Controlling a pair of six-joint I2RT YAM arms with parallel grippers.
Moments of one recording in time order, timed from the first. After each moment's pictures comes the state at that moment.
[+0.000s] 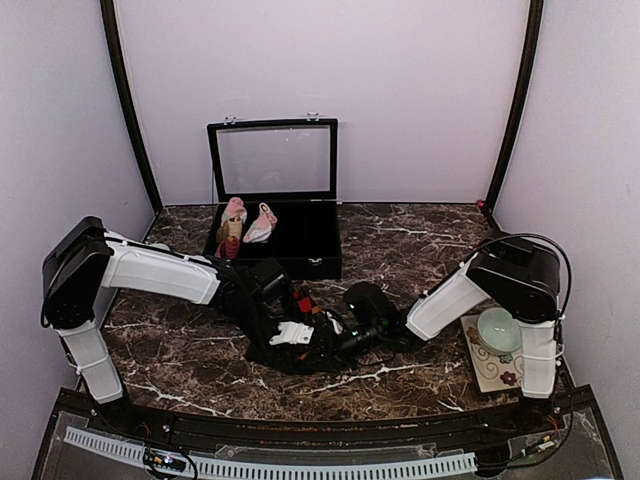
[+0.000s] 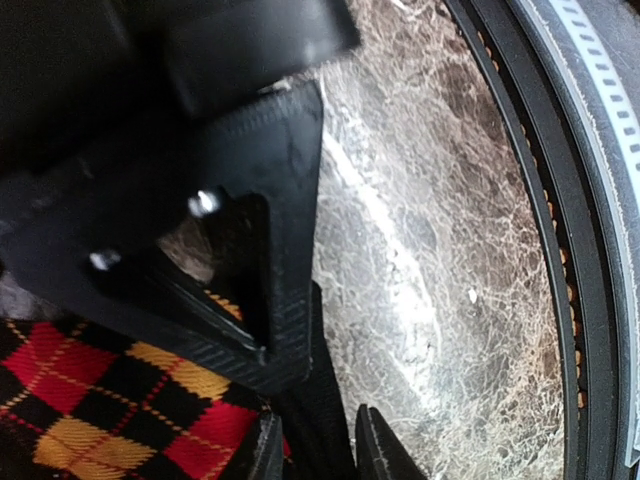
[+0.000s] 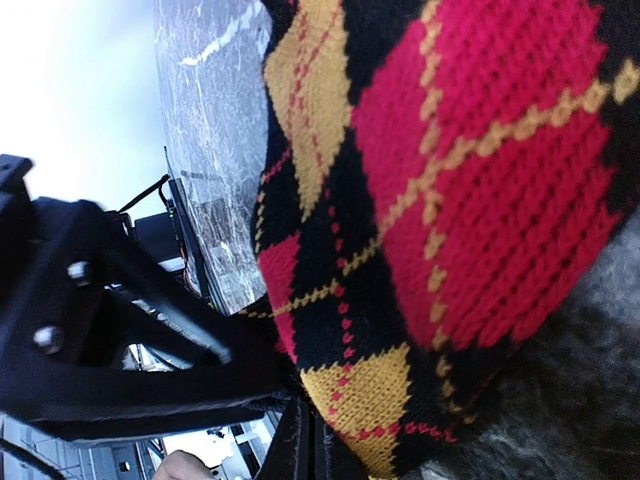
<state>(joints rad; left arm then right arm) -0.90 1.78 1.05 -0.56 0.48 0.82 0.99 2.05 0.90 0.50 -0.71 1.16</state>
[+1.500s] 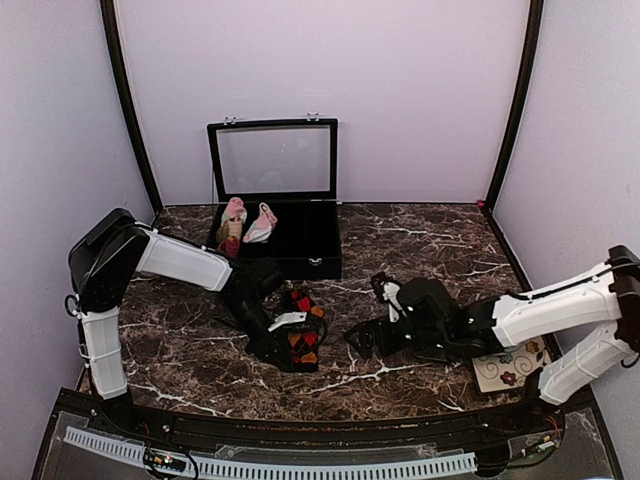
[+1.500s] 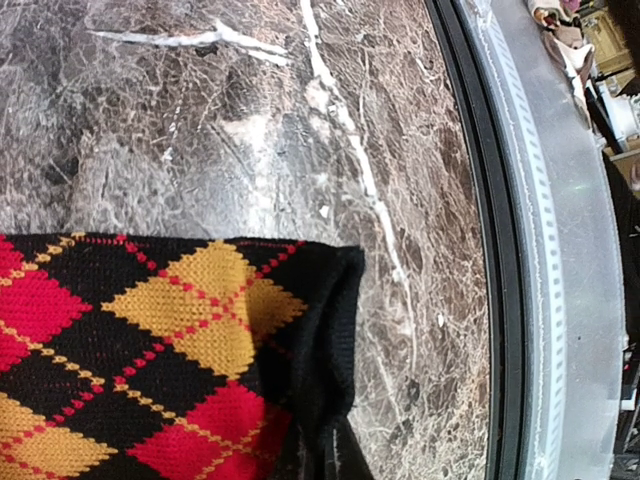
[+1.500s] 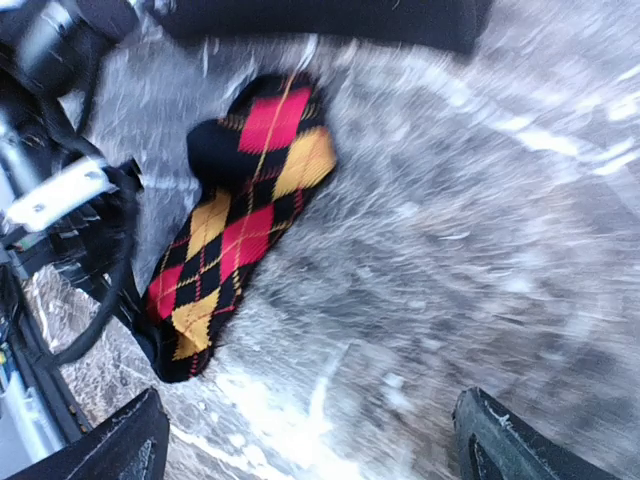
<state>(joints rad) -0.76 1.97 1.13 -0.67 0.79 0.66 1.06 1.43 0.63 0.11 0.10 0.59</state>
